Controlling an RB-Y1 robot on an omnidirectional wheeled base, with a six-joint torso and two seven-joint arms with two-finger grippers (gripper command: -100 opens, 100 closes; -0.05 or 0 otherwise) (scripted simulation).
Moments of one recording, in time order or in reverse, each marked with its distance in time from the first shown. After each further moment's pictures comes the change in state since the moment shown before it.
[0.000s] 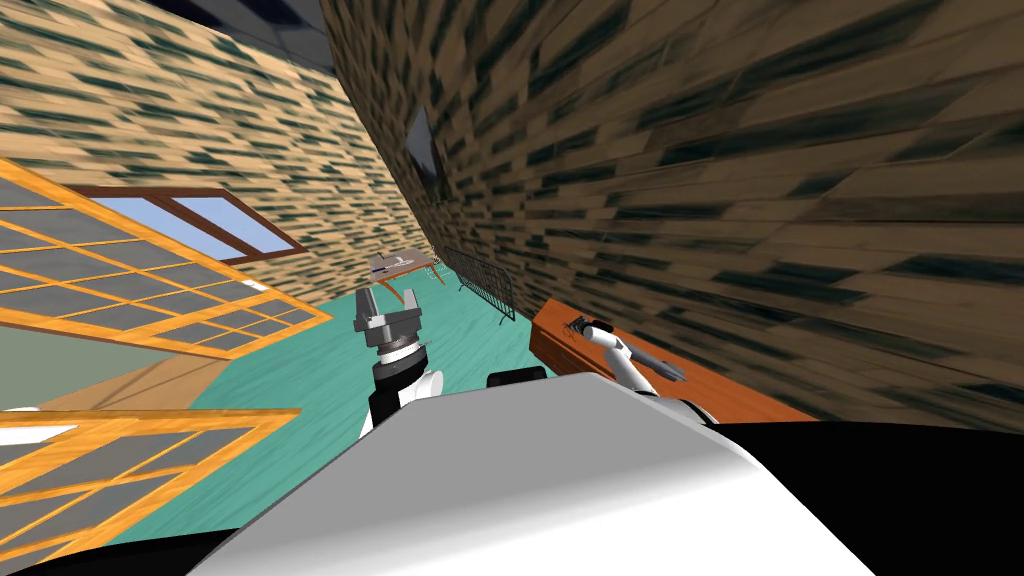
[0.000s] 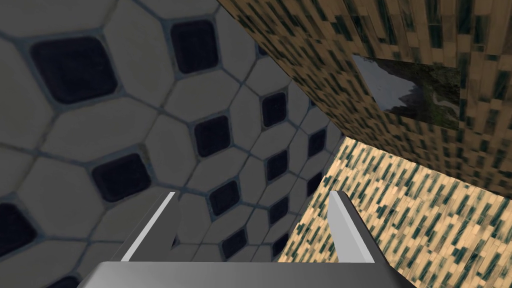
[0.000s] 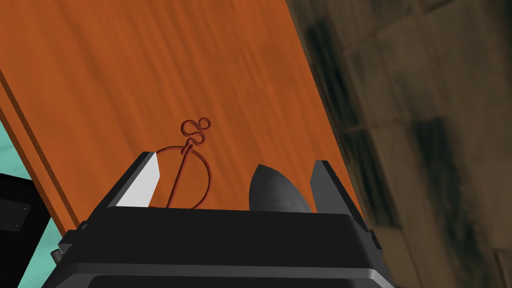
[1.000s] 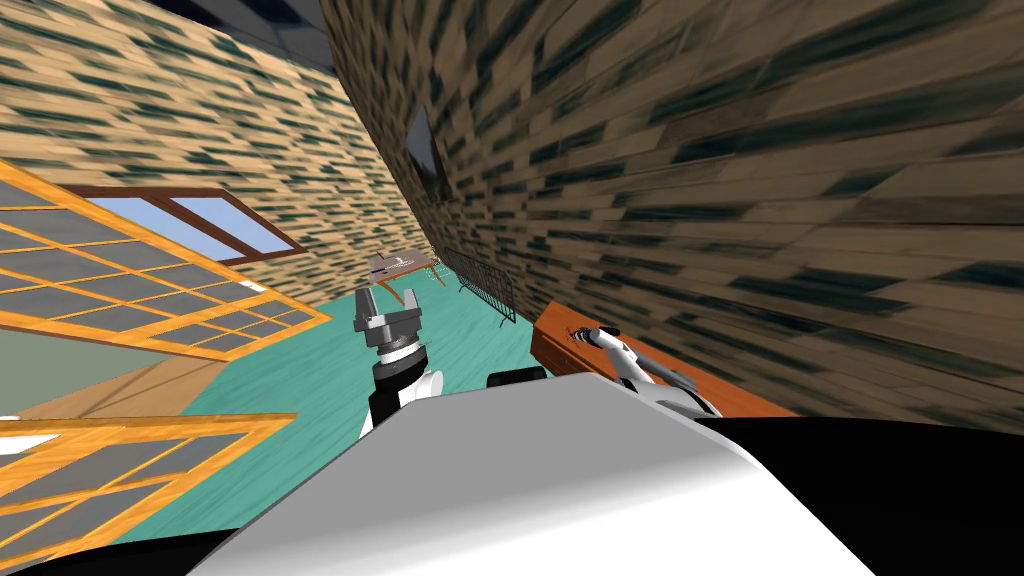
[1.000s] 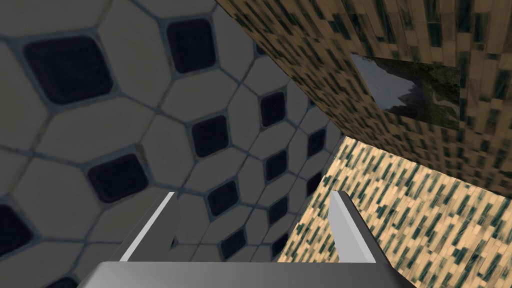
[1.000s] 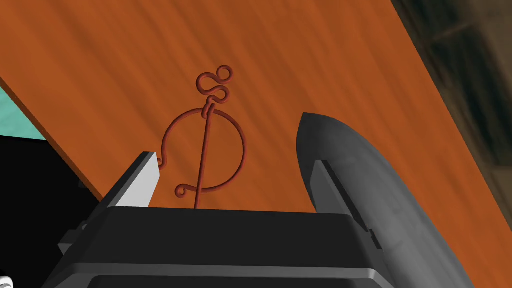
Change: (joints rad) left arm 0.000 0.000 0.000 0.000 0.000 0.000 0.000; right arm -0.081 -0.038 -0.089 0.271 -0.102 0.129 -0.099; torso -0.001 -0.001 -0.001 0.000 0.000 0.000
